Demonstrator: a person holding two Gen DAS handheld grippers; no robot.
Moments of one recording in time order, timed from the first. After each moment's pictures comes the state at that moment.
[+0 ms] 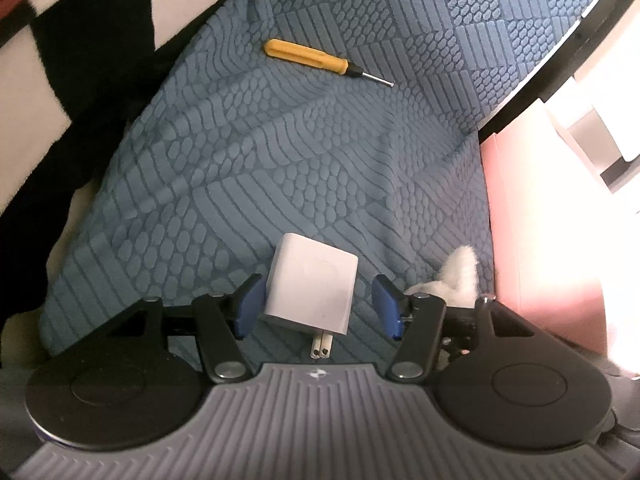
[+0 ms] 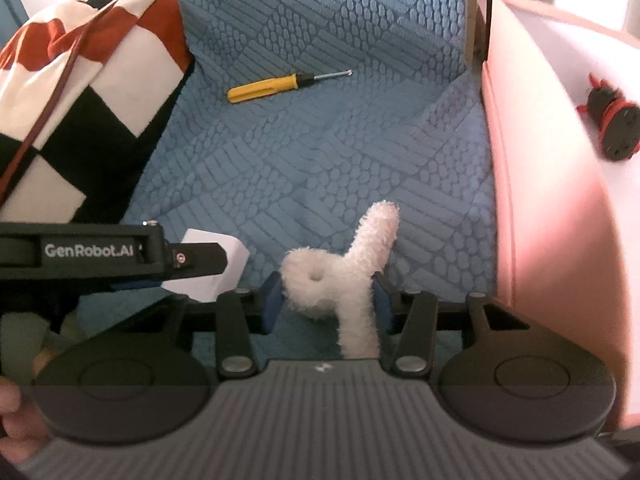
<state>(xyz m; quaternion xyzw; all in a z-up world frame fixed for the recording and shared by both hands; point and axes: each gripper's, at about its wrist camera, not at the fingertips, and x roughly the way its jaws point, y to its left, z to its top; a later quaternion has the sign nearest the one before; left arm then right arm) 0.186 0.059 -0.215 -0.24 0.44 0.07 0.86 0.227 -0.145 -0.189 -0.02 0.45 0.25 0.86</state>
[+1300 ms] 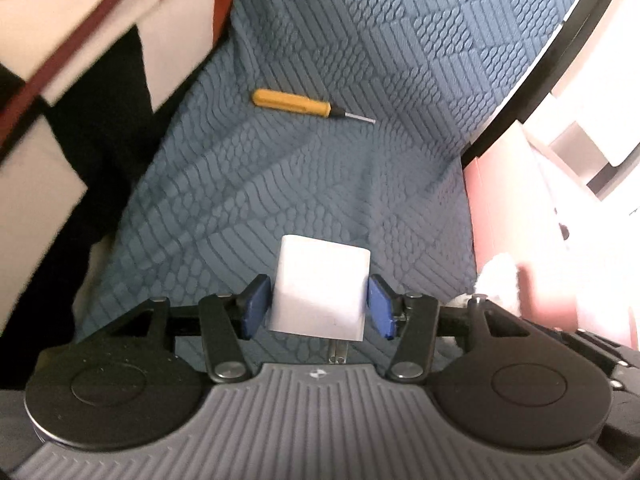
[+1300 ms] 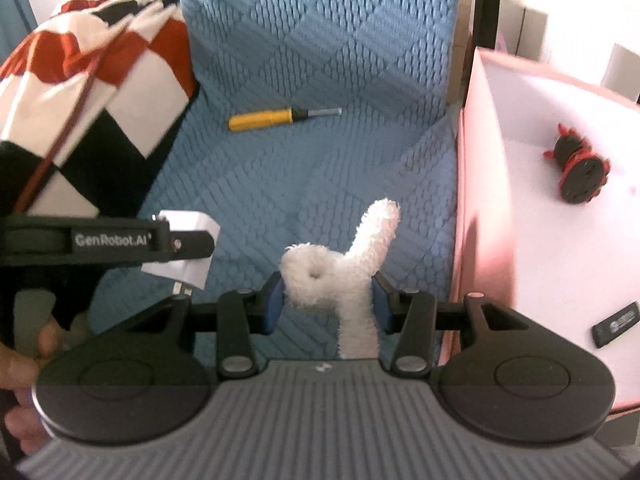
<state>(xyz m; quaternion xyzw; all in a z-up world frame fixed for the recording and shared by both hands) 0.179 0.057 -0.183 -0.21 0.41 0.07 0.89 0.218 -0.159 -0.134 -0.05 0.43 0.24 0.87</state>
